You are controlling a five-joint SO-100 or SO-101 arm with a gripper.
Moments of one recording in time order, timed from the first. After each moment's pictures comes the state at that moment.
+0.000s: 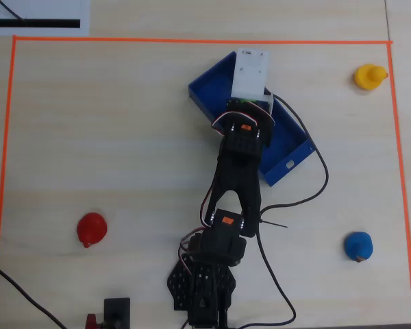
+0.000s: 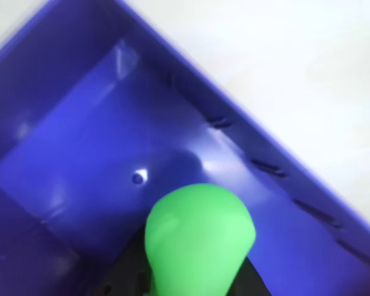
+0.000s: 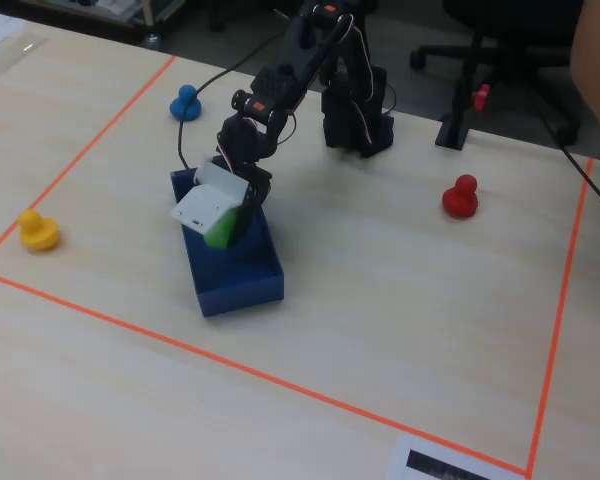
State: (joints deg) arm 19.3 87.2 110.5 28.0 -96.8
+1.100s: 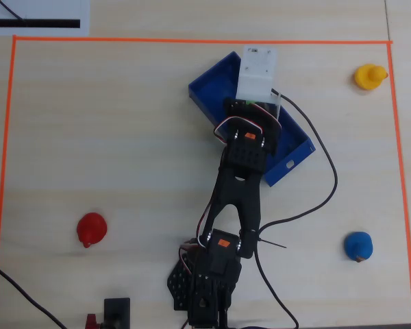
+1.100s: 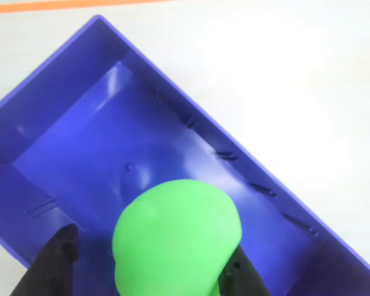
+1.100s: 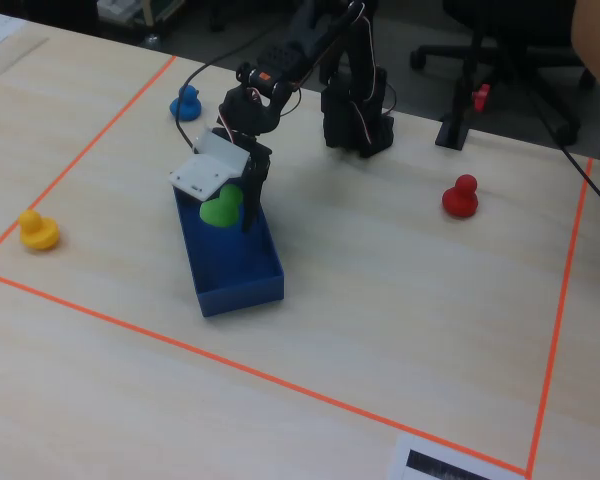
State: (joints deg) arm 21.3 99.0 111.5 33.7 -98.5
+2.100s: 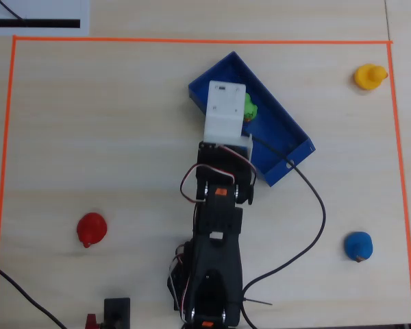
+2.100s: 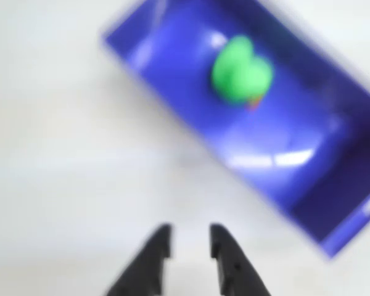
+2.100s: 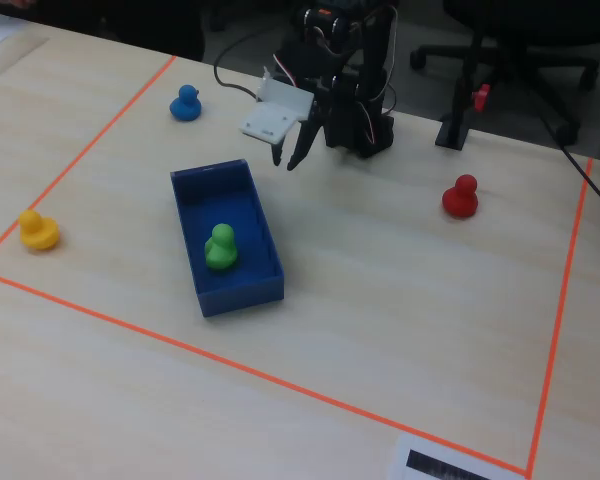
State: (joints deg) arm 9.3 143.8 131.7 64.7 -91.3
